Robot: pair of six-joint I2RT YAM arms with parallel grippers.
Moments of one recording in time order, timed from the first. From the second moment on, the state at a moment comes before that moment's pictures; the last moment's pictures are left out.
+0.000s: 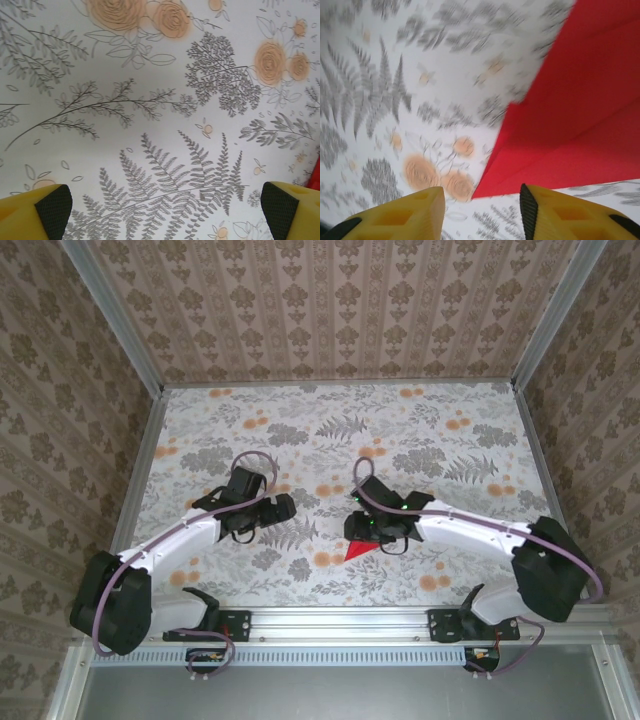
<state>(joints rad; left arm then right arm) -0.53 1.23 0.65 -0.43 0.12 -0.70 0.78 1.40 0.83 -0.53 -0.03 0.89</state>
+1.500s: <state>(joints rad) -0.55 1.28 0.66 -0.38 0.24 -0.68 0.60 1.51 0.61 -0.01 -0.13 1.12</state>
